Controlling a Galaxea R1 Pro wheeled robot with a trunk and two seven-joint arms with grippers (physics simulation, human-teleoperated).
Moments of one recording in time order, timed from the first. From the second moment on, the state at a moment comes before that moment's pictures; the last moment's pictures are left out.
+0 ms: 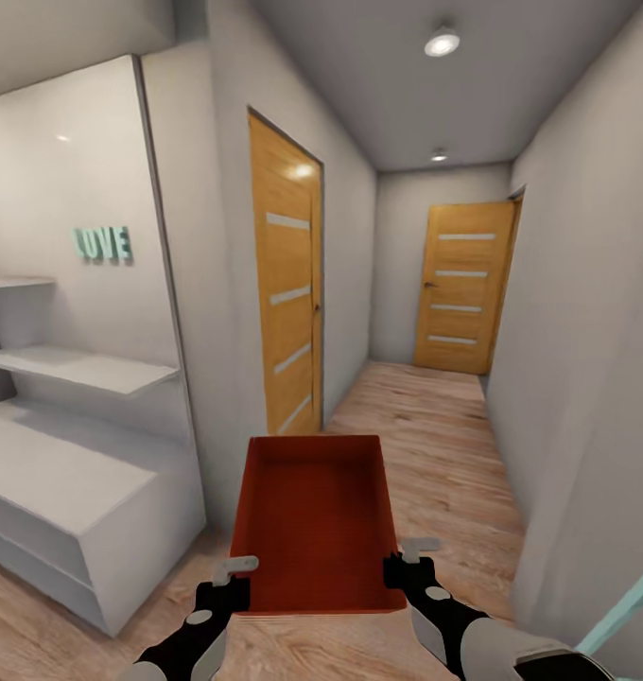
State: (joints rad) left arm -0.56 -0.08 -0.16 -0.20 0.19 -0.16 0.16; right arm -0.71 0.10 0.10 0.01 -0.07 -0.28 -0.06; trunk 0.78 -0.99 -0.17
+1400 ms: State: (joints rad) left arm -0.56 -0.08 -0.16 -0.20 0.18 -0.16 0.16; right arm -0.71 0.10 0.10 0.01 -0.07 -0.28 -0.06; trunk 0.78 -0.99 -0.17
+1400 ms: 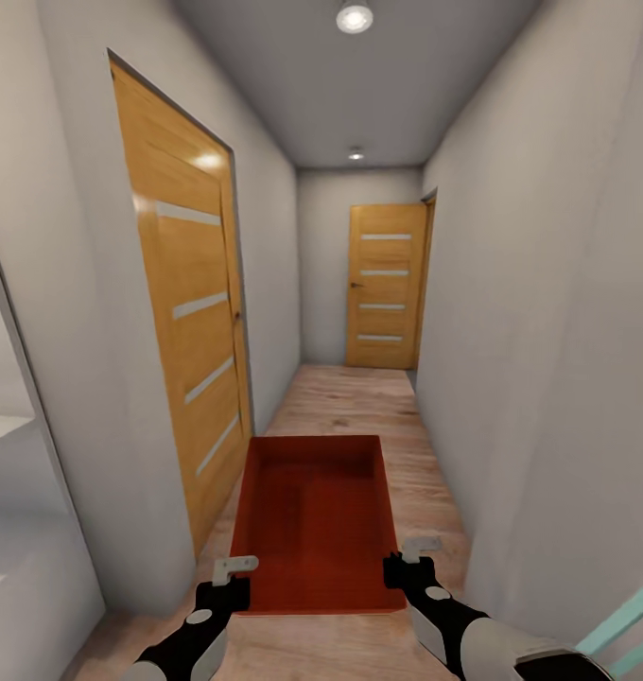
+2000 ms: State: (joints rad) left arm -0.56 -0.08 -0.16 -0.20 0.18 -0.16 0.16; right arm -0.71 0.10 0.11 0.01 -0.08 -0.28 -0.06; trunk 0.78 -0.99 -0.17
